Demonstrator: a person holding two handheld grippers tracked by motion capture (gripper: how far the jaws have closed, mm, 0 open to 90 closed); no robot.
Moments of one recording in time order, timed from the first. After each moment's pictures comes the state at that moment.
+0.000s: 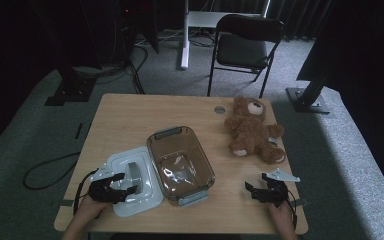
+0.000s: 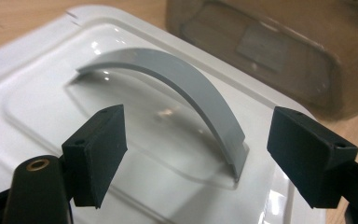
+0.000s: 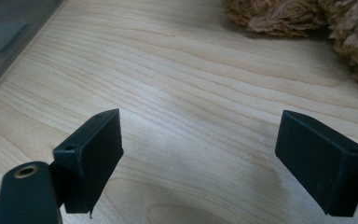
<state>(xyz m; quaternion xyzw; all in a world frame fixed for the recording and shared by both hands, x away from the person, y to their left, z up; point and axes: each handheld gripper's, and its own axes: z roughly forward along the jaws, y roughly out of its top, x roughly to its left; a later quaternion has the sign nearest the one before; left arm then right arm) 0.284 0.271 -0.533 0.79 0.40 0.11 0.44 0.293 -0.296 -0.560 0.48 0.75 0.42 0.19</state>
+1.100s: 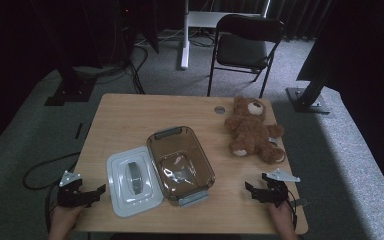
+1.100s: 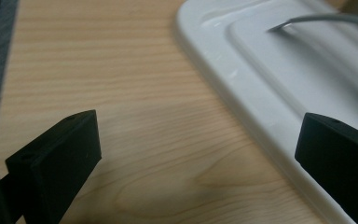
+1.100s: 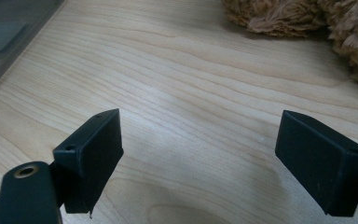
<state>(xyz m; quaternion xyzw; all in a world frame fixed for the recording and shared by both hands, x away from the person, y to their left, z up) 0.261 0.345 -0.545 0.70 0.59 0.21 0.35 0.293 -0.296 -0.560 0.48 0.75 0.42 0.19</state>
